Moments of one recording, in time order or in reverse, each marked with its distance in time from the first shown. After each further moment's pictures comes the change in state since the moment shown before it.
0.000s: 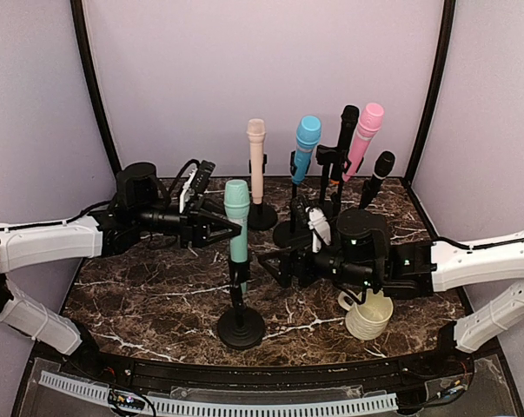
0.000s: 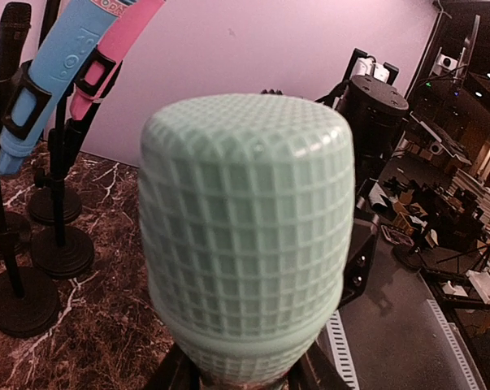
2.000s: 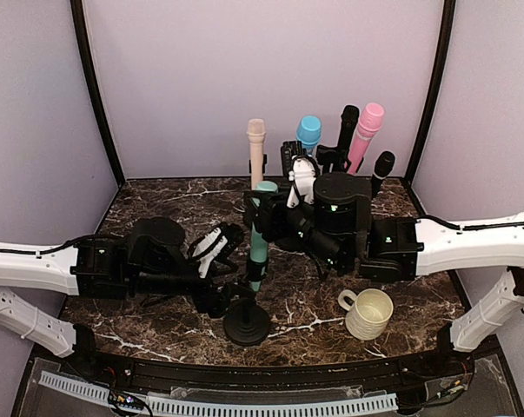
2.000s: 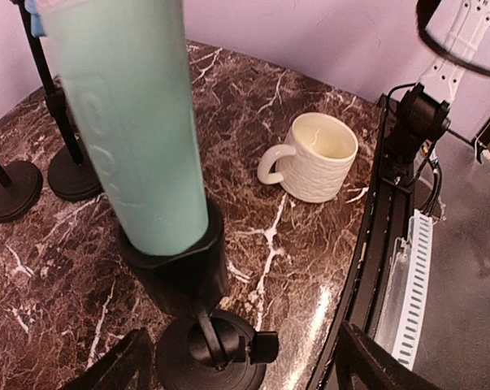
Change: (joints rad) left arm -0.509 -0.186 -0.025 -0.501 -0.941 0.040; right arm 0.086 0.158 0.344 0.040 0.399 -0.071
